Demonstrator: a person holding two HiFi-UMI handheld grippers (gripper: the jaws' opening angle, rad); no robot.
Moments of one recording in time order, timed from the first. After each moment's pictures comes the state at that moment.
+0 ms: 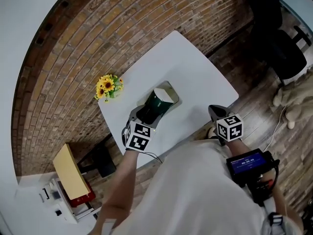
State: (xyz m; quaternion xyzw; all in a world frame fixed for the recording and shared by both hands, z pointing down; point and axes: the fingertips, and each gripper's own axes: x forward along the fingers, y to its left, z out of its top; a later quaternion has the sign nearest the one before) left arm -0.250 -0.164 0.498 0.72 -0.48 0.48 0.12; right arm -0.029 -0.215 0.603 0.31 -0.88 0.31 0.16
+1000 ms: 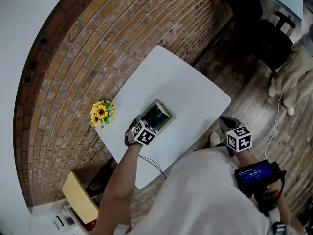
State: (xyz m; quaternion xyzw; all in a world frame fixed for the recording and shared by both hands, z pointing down) left arm -0.276 -0.214 0.616 0.69 -0.33 0.63 0.12; right arm 0.052 -0.208 0.625 0.40 -0.83 0.35 0.17
